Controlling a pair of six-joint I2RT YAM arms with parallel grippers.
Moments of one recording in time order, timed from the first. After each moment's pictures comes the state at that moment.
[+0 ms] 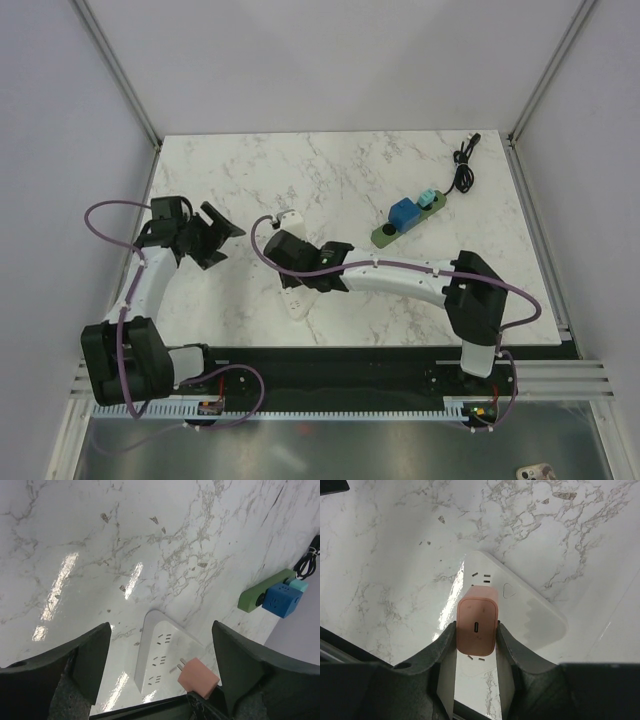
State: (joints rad) left arm 0.13 1.22 0.83 -0.52 0.37 -0.71; right arm 1.14 1.83 1.46 -0.48 0.37 0.64
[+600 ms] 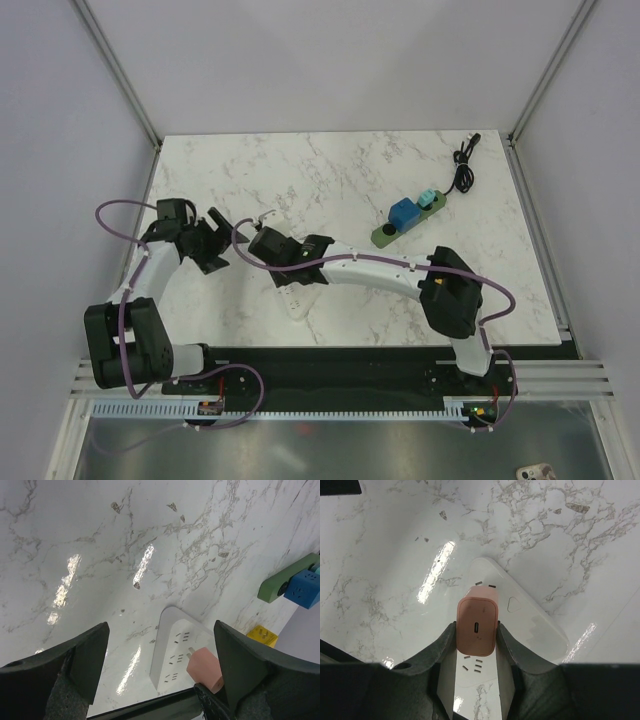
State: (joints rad) left arm 0.14 1.32 0.81 -0.50 0.42 -0.62; right arm 1.15 1.98 1.63 -0.59 0.36 0.53
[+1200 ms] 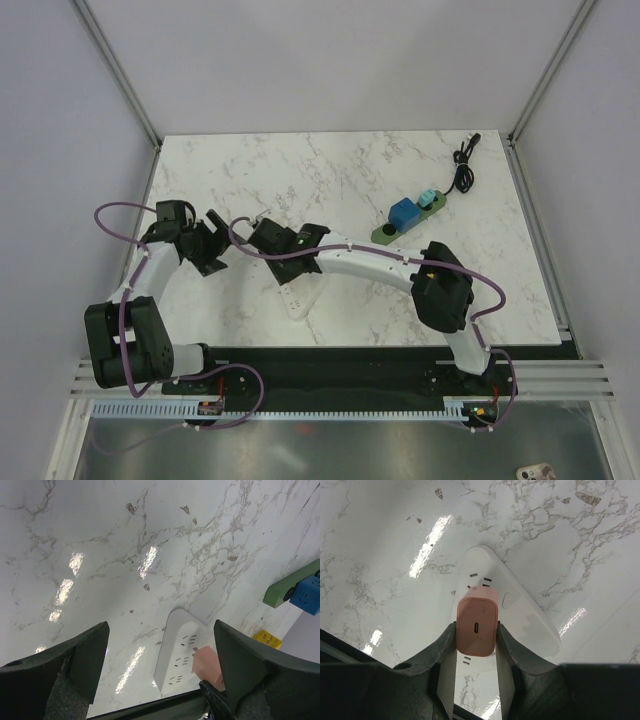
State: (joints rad) left arm 0.15 1.32 0.80 -0.50 0.40 -0.62; right arm 1.11 2.06 1.77 -0.75 0.25 0.44
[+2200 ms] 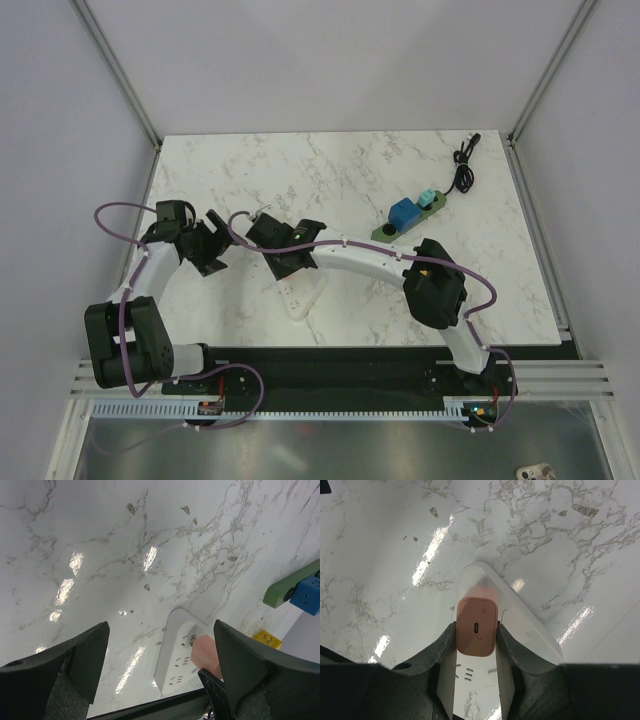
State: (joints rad) left arm 0.15 1.32 0.80 -0.50 0.40 -0.62; right arm 1.08 2.11 1.82 -0.75 0.25 0.47
